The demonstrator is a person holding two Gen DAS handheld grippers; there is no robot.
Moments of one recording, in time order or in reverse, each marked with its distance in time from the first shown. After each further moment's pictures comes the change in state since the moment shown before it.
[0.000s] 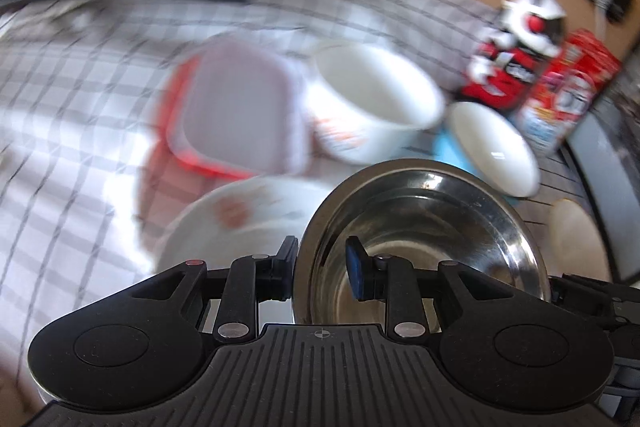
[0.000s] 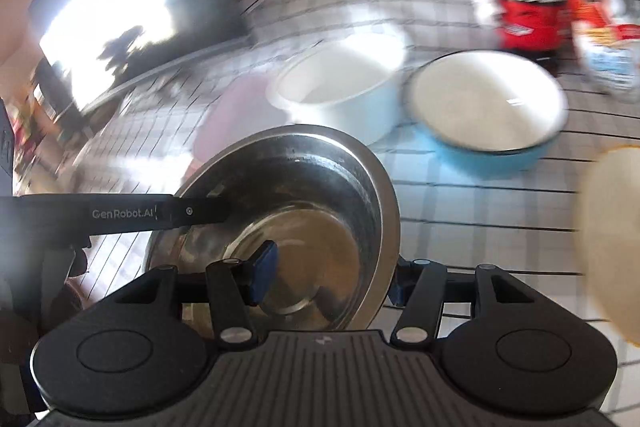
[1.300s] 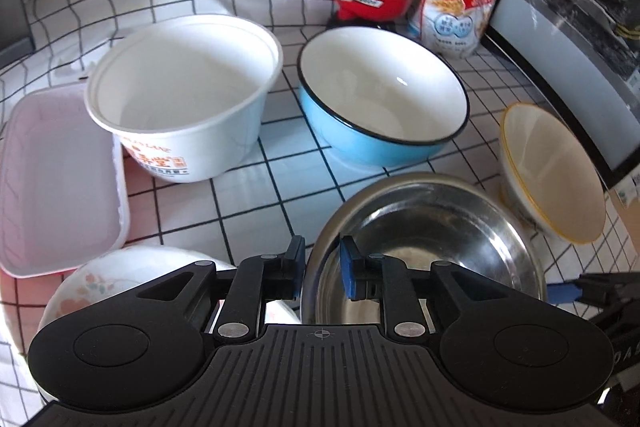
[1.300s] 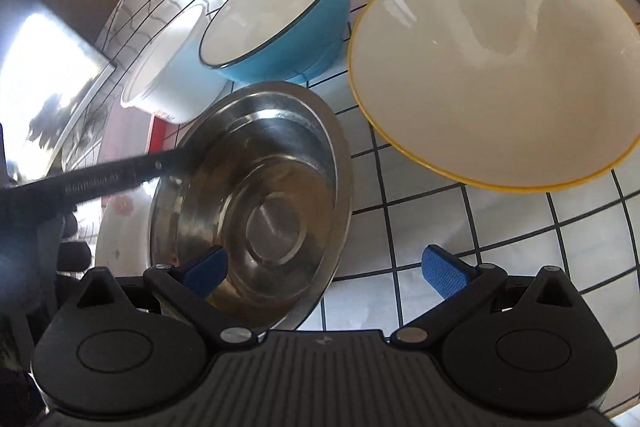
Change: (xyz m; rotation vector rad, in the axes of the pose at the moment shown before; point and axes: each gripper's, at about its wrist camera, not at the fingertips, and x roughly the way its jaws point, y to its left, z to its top) left arm 0.079 -0.104 0.008 0.437 0.130 -0.168; right arm -0.028 -0.126 -0.063 0.466 0.056 -0.081
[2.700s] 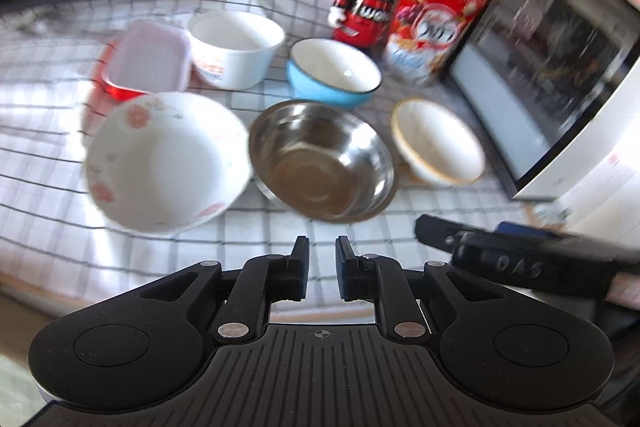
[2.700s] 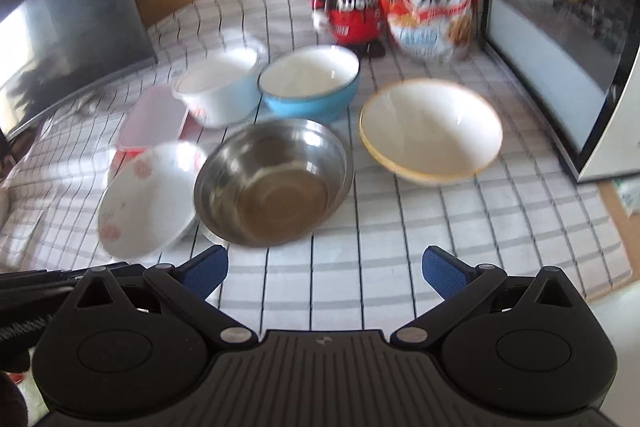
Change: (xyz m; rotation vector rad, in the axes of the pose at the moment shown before) left arm -0.170 -0.079 -0.132 -0.282 -0.154 -0.013; right arm -0.119 0.078 -0.093 -0.285 -0.303 -0.283
